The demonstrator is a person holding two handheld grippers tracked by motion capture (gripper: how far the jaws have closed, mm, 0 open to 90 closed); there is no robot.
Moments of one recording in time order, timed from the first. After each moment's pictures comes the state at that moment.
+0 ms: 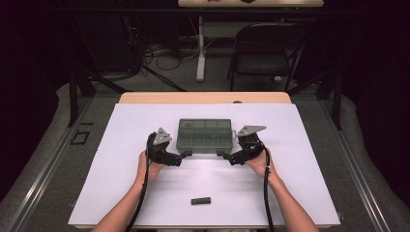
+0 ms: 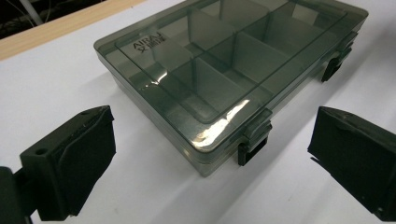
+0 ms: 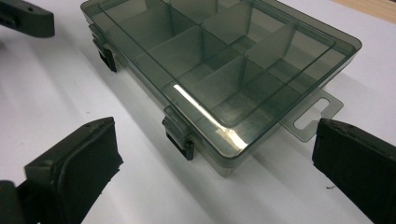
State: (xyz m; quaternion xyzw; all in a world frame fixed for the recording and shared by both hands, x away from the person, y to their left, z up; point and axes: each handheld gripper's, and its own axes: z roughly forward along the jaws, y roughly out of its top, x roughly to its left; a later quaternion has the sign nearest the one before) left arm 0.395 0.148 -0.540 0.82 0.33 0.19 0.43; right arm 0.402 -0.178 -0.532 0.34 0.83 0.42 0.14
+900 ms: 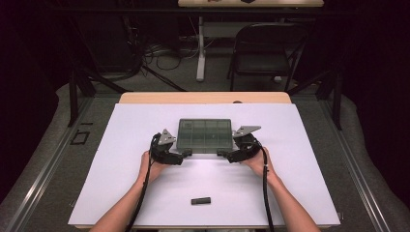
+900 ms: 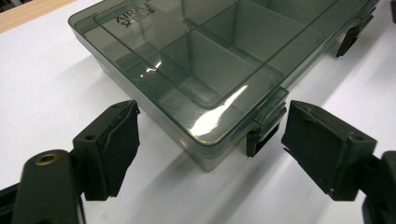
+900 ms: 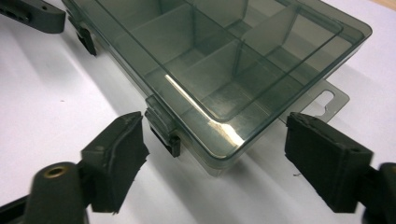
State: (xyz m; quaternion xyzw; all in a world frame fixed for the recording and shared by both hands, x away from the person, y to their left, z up) left arm 0.405 0.144 -0.555 0.84 0.32 0.17 0.40; right arm 0.410 -0.172 -0.542 0.33 0.85 0.39 0.15
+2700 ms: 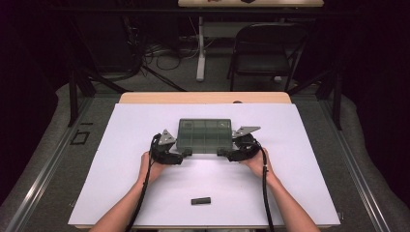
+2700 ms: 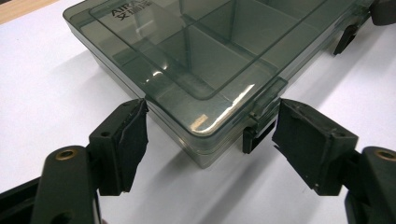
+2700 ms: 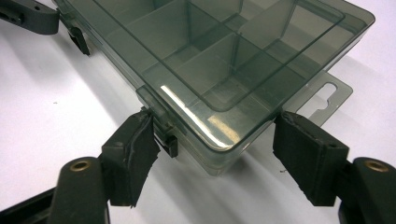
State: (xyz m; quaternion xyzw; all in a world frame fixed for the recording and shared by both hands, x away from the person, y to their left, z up) left arm 0.403 0.143 -0.555 0.84 0.32 0.17 0.40; right arm 0.411 -0.171 -0.547 0.35 0.84 0.39 0.15
